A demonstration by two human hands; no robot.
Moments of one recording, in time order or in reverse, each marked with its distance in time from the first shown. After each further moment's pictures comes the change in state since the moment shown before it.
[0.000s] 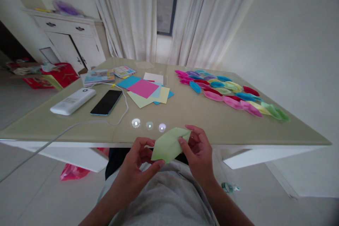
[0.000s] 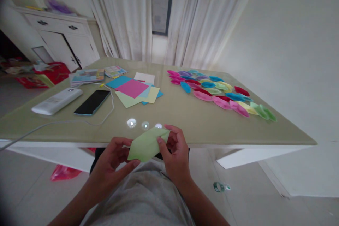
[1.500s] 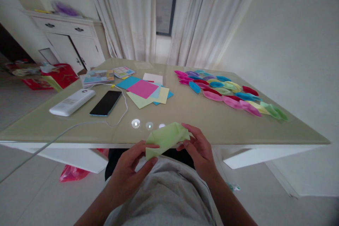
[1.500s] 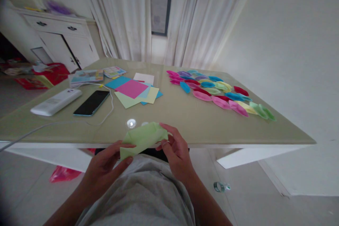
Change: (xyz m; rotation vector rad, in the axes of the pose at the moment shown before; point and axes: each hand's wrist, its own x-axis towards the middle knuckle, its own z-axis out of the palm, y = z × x) left_hand 0.002 -0.009 -0.021 0.219 -0.053 0.240; right_hand 0.010 -0.001 -0.019 0.034 -0.249 -0.109
